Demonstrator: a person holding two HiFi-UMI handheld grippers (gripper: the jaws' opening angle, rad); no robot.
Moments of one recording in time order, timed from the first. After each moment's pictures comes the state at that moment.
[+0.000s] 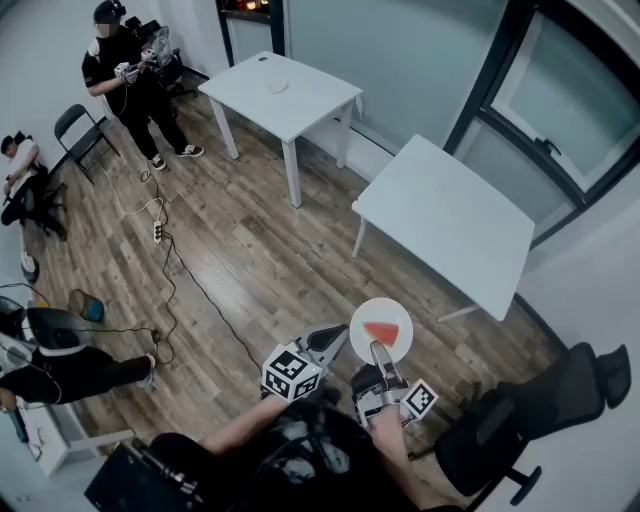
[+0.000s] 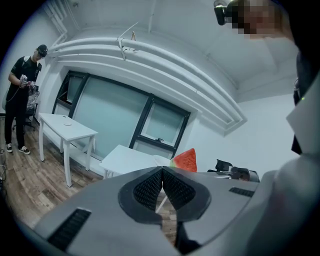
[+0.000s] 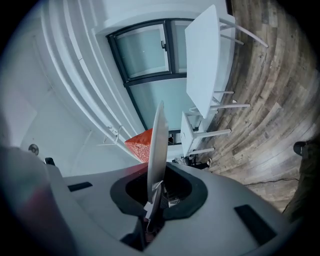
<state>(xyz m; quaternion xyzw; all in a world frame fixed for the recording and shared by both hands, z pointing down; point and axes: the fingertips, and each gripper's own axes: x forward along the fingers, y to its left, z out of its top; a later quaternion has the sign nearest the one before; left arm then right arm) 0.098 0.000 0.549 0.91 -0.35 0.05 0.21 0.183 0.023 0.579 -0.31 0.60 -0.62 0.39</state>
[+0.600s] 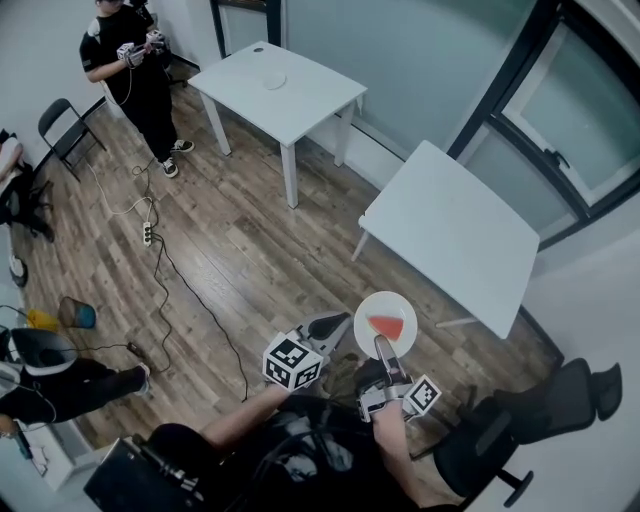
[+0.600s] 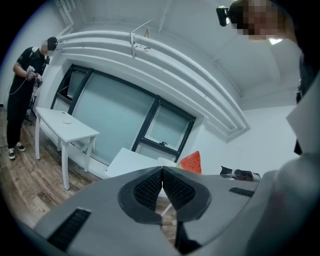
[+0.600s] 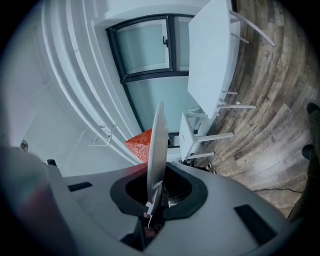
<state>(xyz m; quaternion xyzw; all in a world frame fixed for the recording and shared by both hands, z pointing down) 0.046 -0.122 0.556 0.91 -0.34 0.03 0.23 0.138 -0.085 0.584 -0.33 0.60 -0.61 0.39</state>
